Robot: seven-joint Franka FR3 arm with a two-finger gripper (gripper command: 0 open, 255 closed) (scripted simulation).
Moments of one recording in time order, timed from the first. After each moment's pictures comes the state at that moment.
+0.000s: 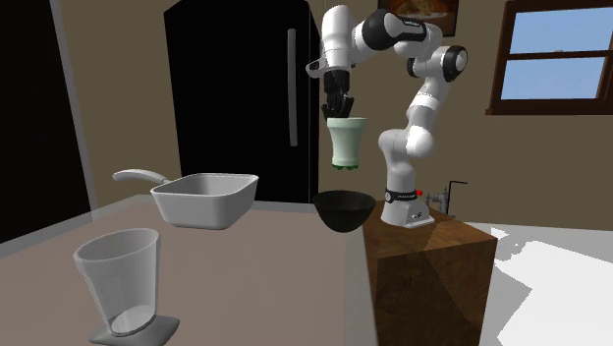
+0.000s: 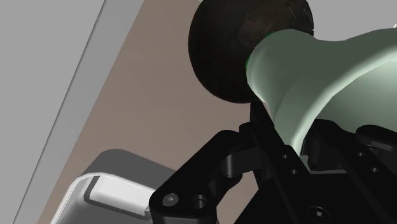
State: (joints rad) arm 0.09 -0.57 0.21 -2.31 0.26 1.82 0.01
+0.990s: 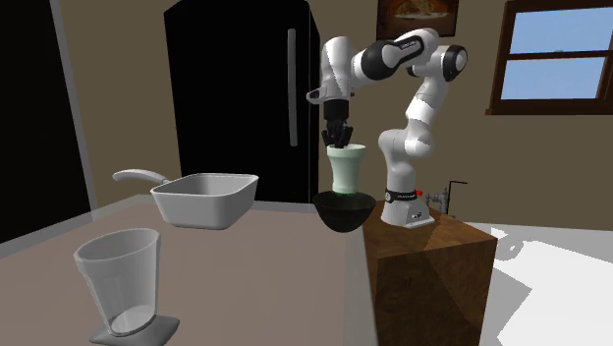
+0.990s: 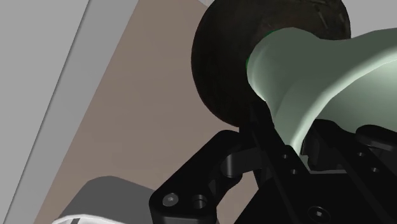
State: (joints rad) arm 0.10 -0.55 0.23 -2.50 0.29 2.03 -0.02
